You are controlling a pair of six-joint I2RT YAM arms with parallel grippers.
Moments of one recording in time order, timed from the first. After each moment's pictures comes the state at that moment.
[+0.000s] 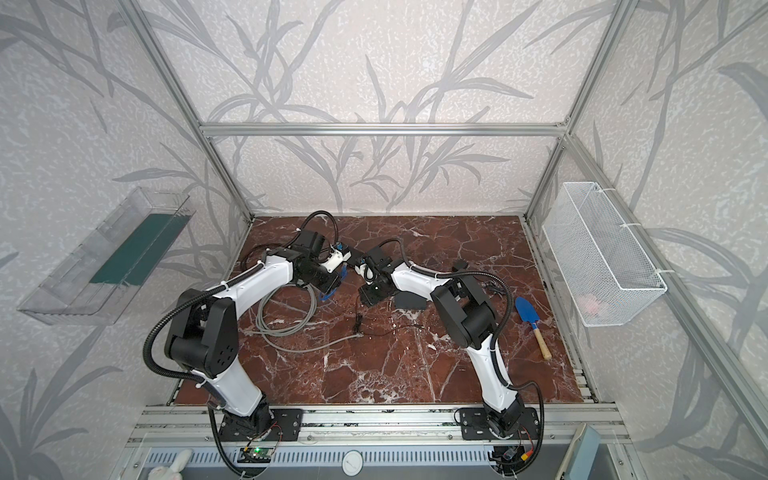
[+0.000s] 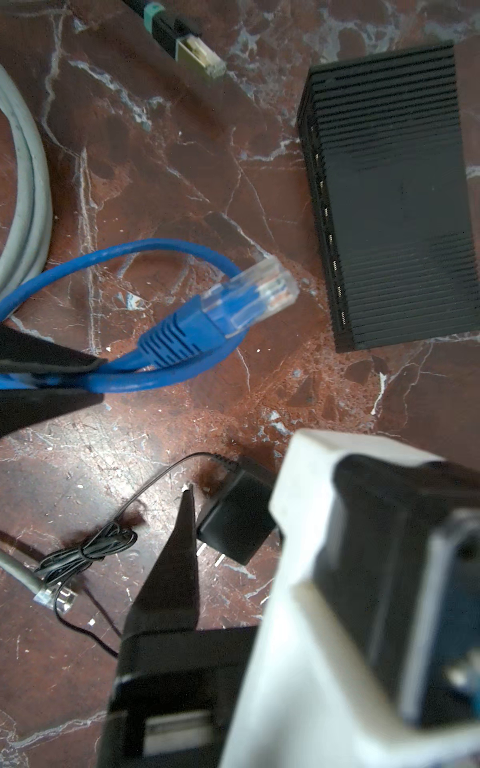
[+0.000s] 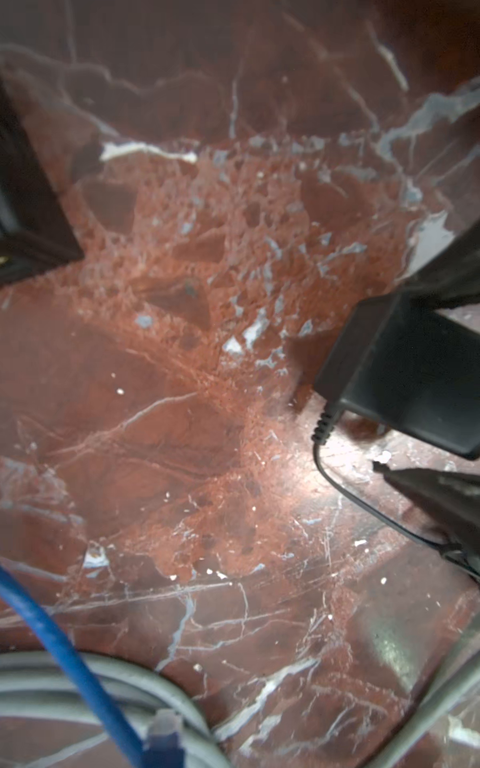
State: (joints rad) left arm -0.28 1.73 1.24 -0.65 0.26 0.32; right arm 0.71 2.16 1.56 -0.52 -0.22 0.10
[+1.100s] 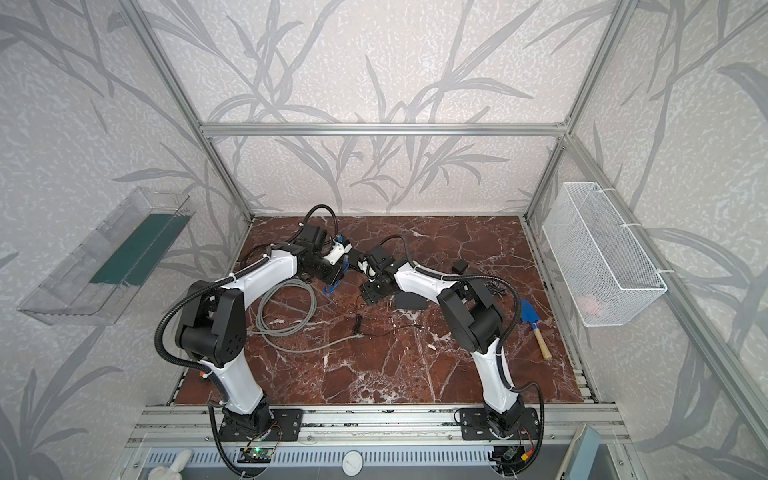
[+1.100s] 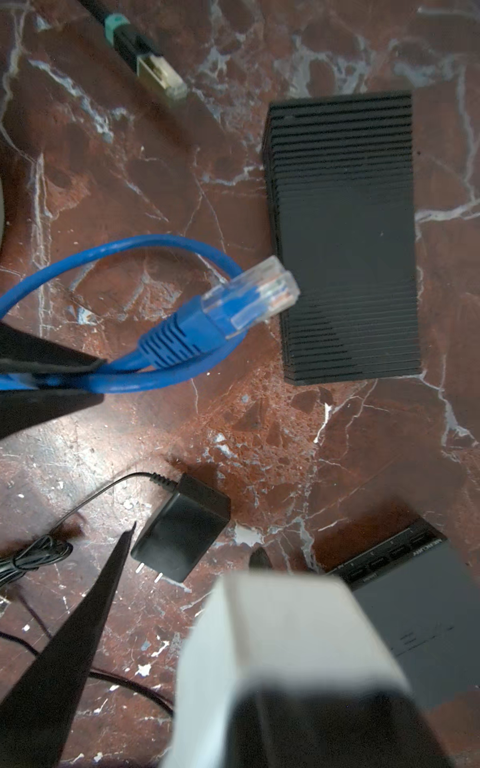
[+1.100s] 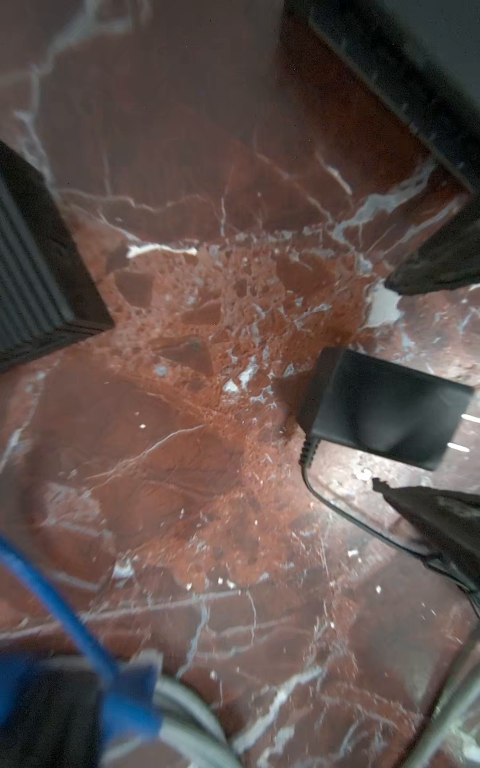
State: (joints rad) left arm -0.28 1.81 1.33 -0.61 0.26 0.25; right arm 0.71 2.13 1.54 -0.50 -0.14 0.13
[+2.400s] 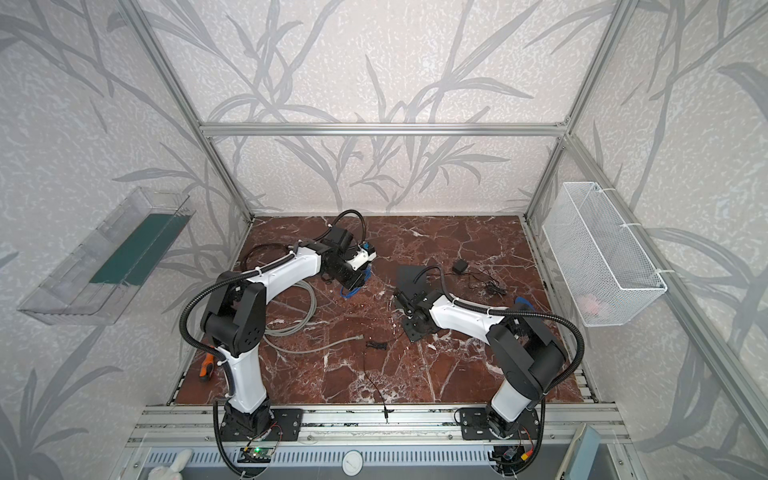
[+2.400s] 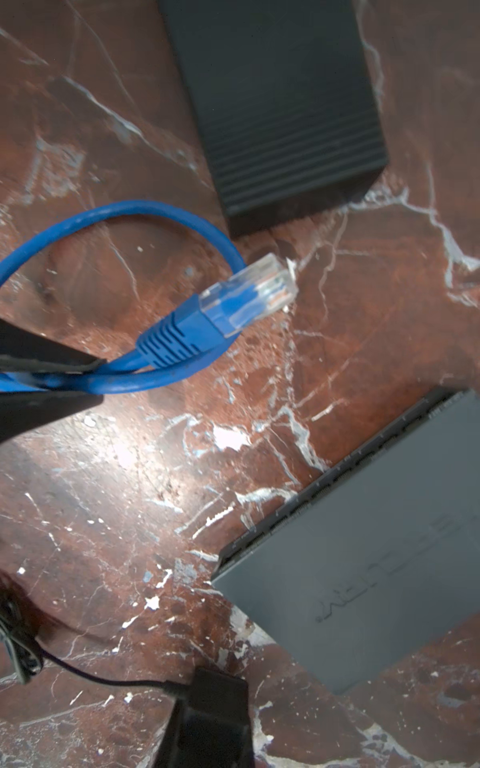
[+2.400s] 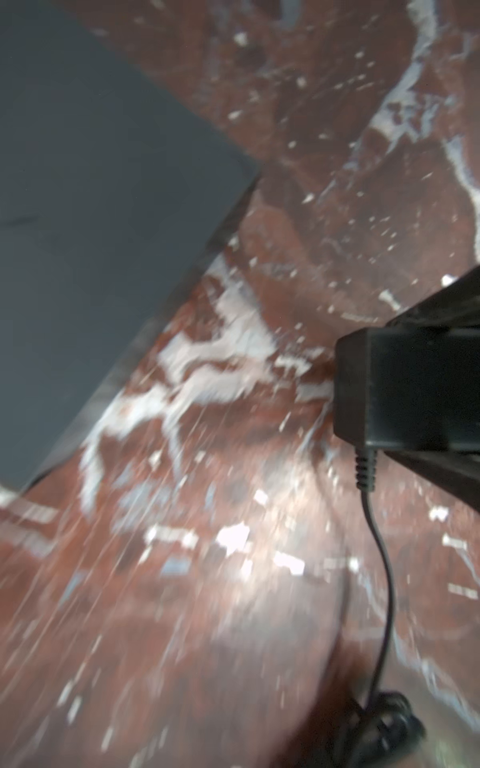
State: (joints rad) left arm -0.43 1.94 1.45 -0.70 0.30 0.30; right arm 0.72 1.64 0.92 -0.63 0.10 0.25
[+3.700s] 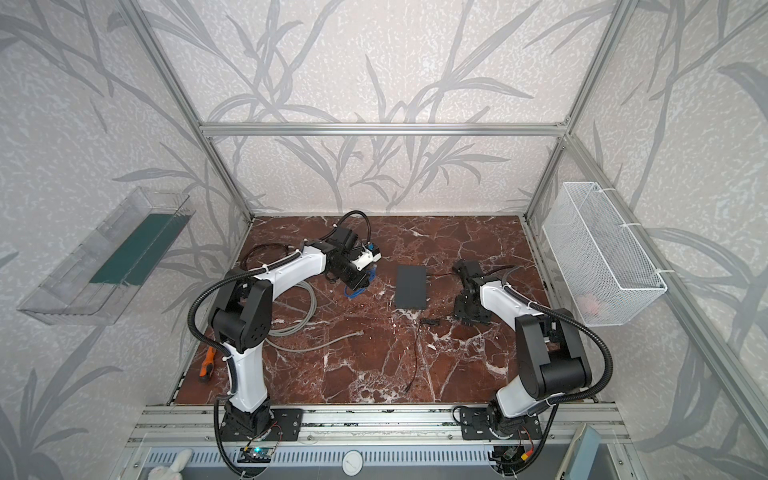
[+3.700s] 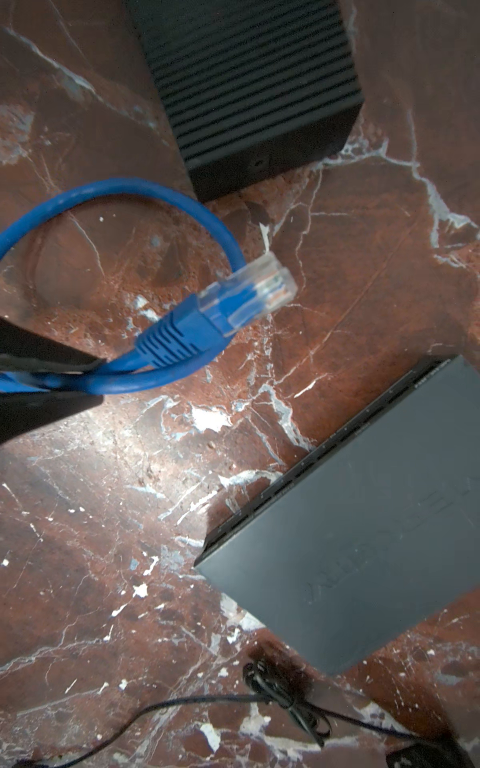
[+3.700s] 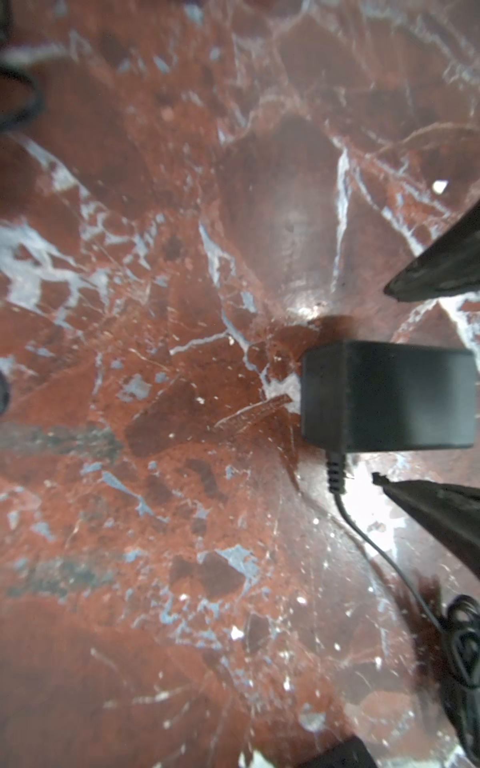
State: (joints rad) left arm -0.44 1.98 1.48 -0.70 0.35 0.31; right arm 0.19 1.54 0.89 -0.71 0.09 0.44
